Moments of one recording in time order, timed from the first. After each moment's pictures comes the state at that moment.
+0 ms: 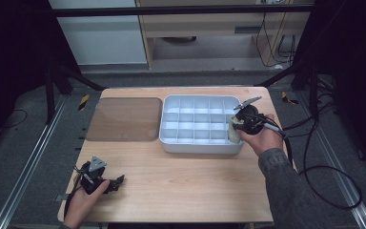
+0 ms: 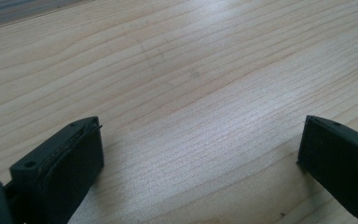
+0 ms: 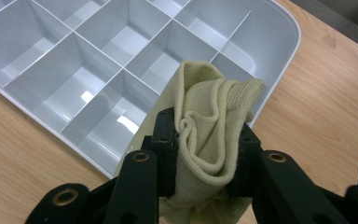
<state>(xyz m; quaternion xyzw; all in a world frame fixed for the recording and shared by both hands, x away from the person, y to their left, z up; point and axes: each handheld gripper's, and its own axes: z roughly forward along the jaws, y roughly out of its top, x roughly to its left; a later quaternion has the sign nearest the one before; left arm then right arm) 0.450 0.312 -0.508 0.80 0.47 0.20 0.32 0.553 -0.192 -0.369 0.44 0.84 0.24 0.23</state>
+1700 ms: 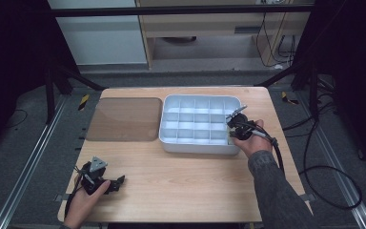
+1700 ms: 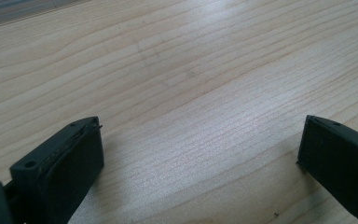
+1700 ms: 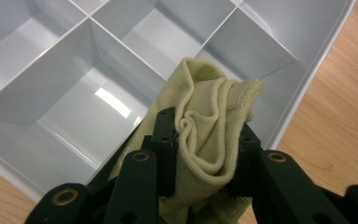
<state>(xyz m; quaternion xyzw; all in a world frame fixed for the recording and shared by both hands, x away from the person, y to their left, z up) 0.448 0.310 -0.508 0.80 0.47 0.21 0.32 0.572 -0.181 -0.423 0.43 0.85 0.18 0.23</state>
